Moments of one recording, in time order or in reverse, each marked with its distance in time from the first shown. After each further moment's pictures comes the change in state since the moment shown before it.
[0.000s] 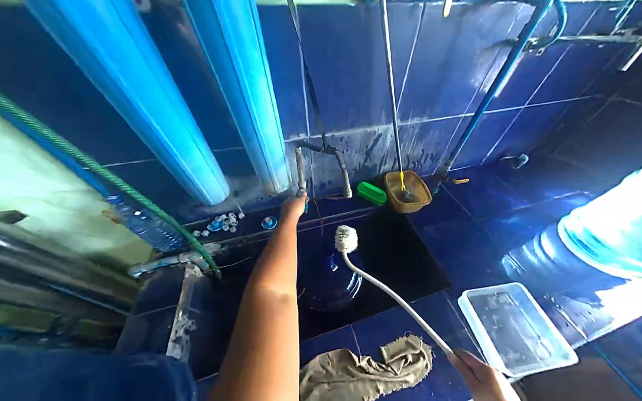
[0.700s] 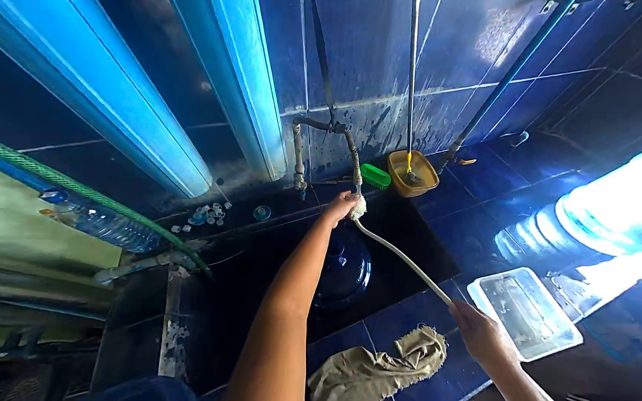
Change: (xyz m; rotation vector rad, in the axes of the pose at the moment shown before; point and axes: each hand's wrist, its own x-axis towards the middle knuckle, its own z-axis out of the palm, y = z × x) left_hand -0.025 0.011 0.092 -0.348 -0.582 0.175; right_hand 0.065 -0.075 0.011 -0.221 0.158 0.168
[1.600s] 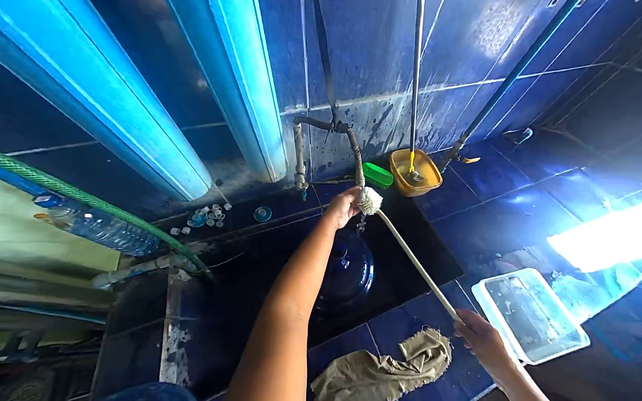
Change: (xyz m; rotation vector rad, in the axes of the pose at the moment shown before) left_hand -0.007 0.004 0.004 -0.414 -0.118 0.084; right_hand 0.005 0.025 0.023 0.489 -0.094 0.127
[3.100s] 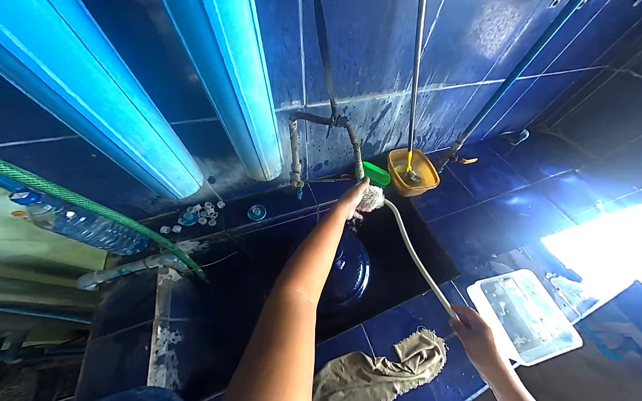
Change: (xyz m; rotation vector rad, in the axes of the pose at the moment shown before) left_hand 0.045 0.012 0.030 0.164 0.013 -0.252; right_hand 0.009 0.000 0.008 -0.016 0.125 -0.071
